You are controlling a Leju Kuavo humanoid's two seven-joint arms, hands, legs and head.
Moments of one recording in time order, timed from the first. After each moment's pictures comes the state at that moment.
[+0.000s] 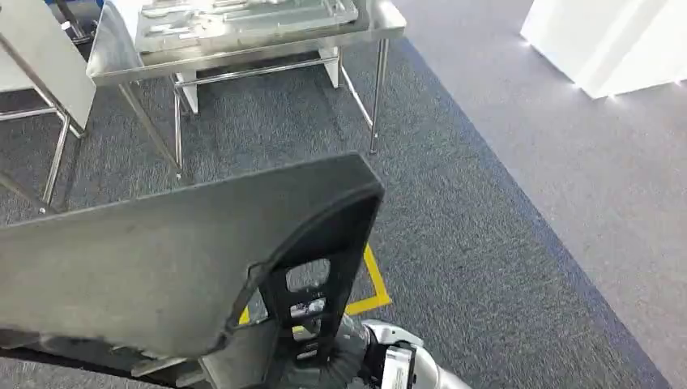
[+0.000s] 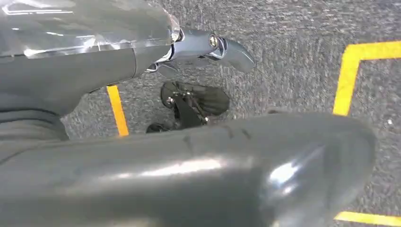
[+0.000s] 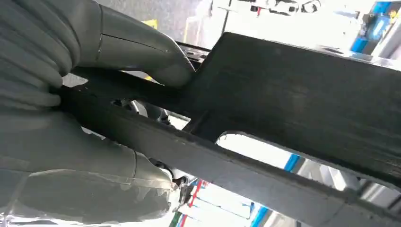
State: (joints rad) left arm -0.06 -0.06 1.30 -0.23 -0.88 -0.21 -0.39; right arm -0.24 -0.02 0.80 -1.52 0.09 0.26 -0.69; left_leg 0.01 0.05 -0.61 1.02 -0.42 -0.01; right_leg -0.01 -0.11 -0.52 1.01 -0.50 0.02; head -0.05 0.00
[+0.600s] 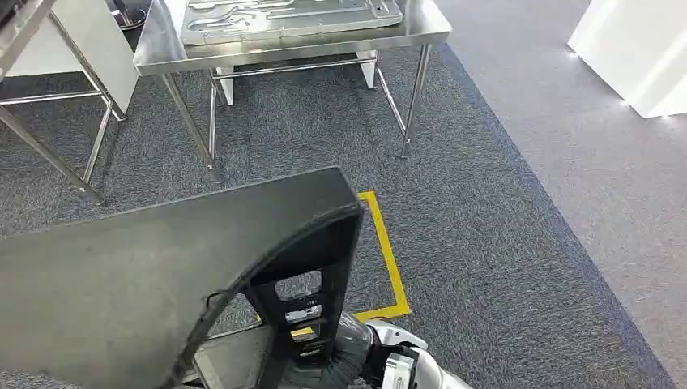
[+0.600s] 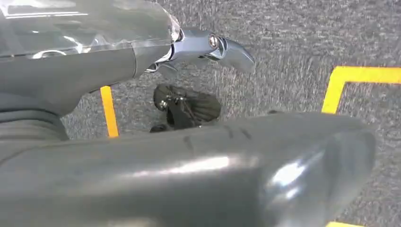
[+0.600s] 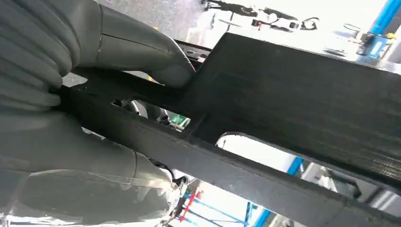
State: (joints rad) left arm -0.05 -0.06 1.30 -0.23 -0.89 -0.22 -0.42; right arm -0.24 -0.03 0.80 -1.55 0.13 0.21 -0.69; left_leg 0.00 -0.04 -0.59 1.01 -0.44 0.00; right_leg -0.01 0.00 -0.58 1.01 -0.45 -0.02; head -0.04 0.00
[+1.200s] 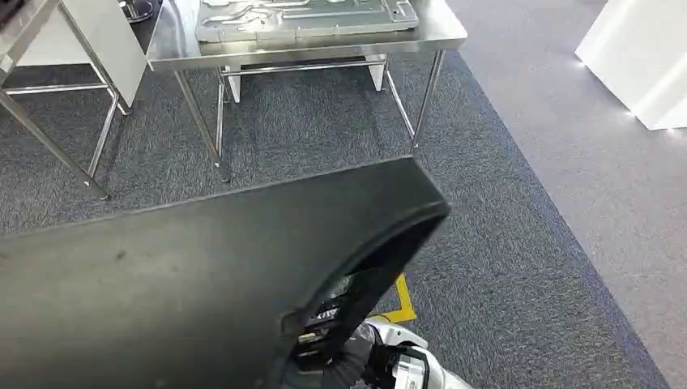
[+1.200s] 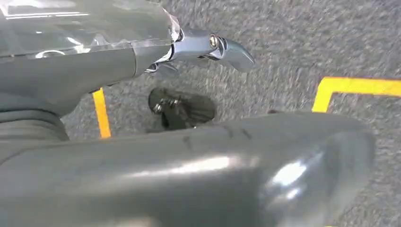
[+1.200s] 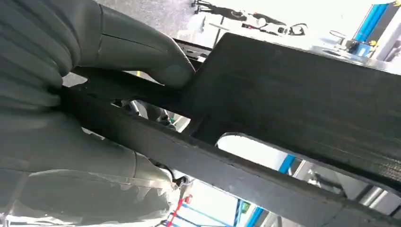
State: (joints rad) left arm -0.06 -0.05 1.29 -0.23 -0.90 -0.22 -0.44; right arm -0.24 -0.03 0.80 -1.60 0.11 0.22 -0.69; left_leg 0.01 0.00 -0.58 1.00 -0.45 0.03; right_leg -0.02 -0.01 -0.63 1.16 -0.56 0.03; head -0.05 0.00
